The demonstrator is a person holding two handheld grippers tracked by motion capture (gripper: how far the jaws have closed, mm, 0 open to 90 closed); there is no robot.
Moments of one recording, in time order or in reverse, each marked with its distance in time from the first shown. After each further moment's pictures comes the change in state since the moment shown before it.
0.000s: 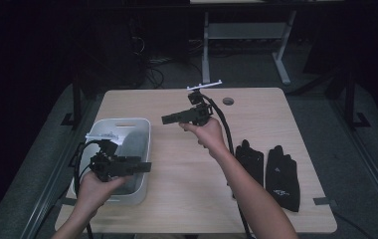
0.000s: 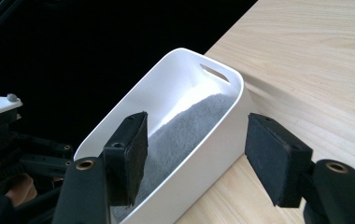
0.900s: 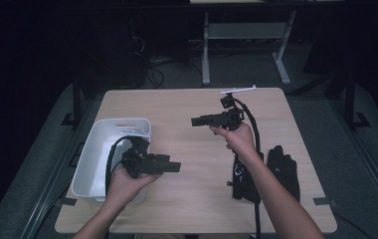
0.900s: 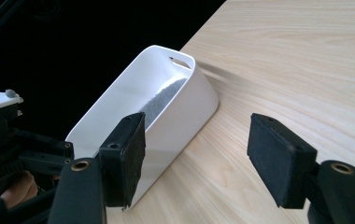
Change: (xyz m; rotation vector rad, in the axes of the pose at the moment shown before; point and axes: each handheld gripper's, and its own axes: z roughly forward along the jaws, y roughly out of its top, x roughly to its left) left arm -0.037 0.019 0.058 0.039 -0.117 0.063; right arm -0.028 -0.031 -0.073 -0.046 -0.053 0.044
